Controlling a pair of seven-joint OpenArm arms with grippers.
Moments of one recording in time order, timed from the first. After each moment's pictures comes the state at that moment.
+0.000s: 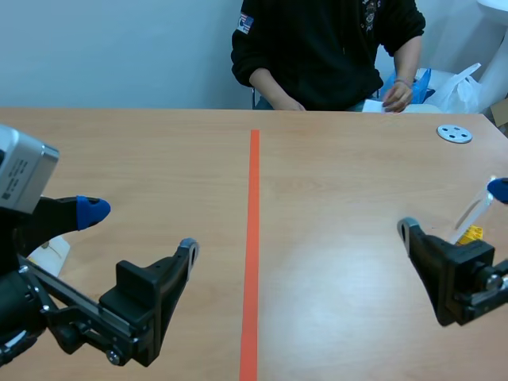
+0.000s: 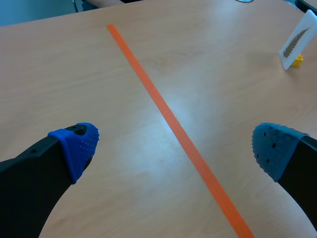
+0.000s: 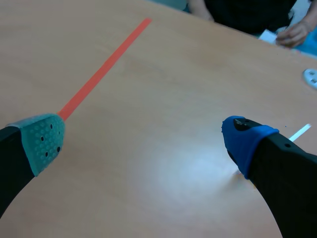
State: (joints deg) left arm 43.7 -19.3 3.1 124.3 -11.0 -15.0 5.8; right arm -47.8 27.6 13.1 118.6 16.9 17.6 3.7
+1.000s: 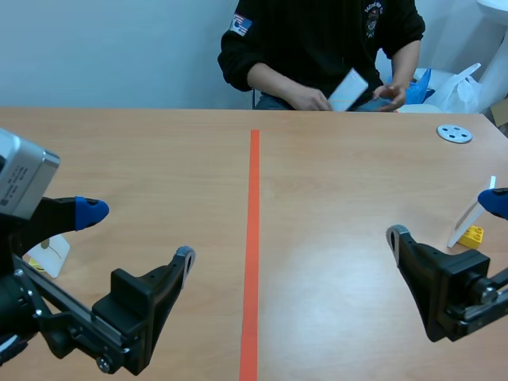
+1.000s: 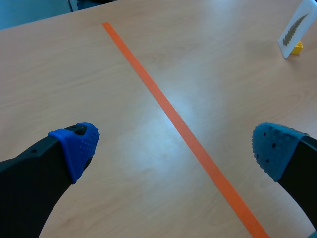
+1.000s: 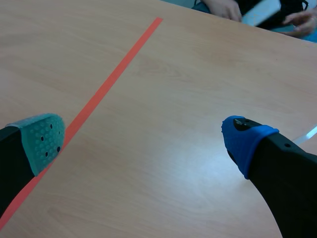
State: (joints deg) left arm 43.7 -22.1 3.1 124.3 -11.0 -15.0 5.8; right arm -49.5 24.4 13.1 120.4 17.3 18.3 3.4
